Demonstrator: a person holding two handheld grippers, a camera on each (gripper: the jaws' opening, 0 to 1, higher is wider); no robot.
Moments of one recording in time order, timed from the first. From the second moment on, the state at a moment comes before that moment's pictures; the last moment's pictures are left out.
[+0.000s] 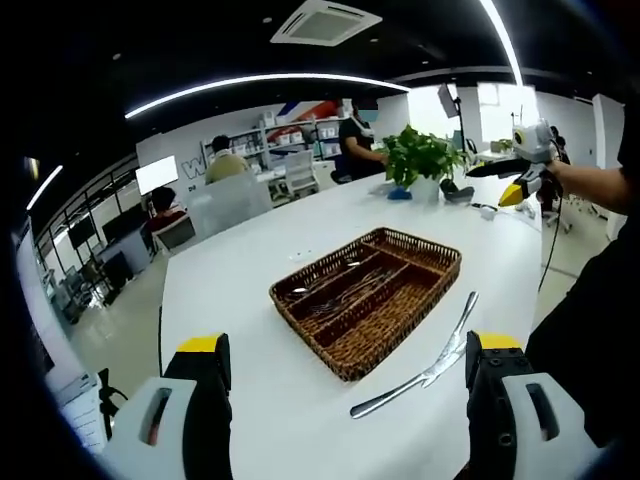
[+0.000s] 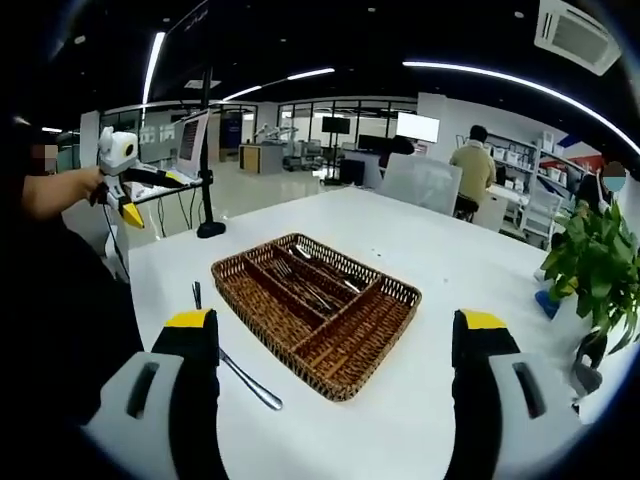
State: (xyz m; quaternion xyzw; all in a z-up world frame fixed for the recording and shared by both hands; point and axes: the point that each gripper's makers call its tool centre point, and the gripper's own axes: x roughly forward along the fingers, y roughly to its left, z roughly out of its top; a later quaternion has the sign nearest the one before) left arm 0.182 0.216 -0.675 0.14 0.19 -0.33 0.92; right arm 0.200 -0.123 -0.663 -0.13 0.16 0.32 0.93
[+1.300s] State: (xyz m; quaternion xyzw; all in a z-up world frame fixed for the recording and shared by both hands) left arm 0.171 0.217 -0.688 0.13 0.20 -0.32 0.92; right arm 0.146 0.010 -0.727 -0.16 0.24 0.54 0.80
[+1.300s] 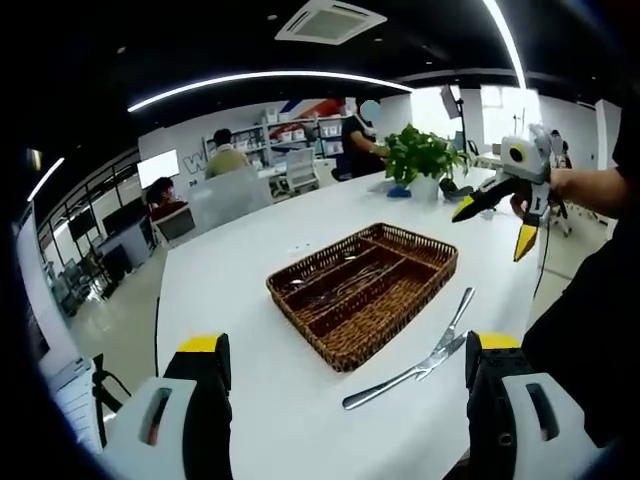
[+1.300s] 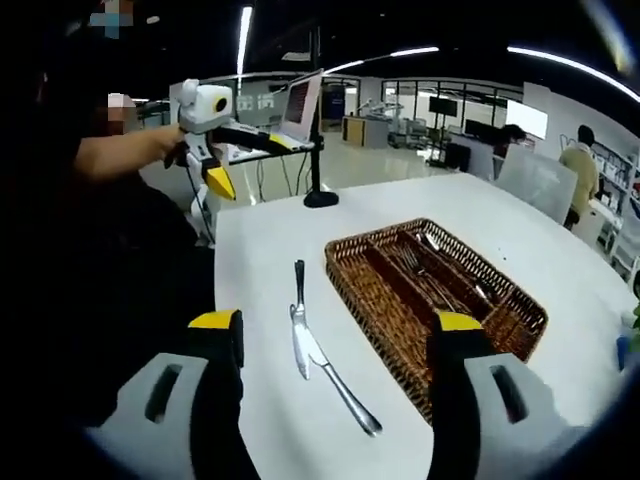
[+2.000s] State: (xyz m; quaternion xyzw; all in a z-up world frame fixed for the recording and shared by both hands) left arm 0.166 0.223 -0.690 0.13 0.20 -0.32 0.92; right arm 0.125 0.045 -0.801 -0.18 0.31 0.58 0.73
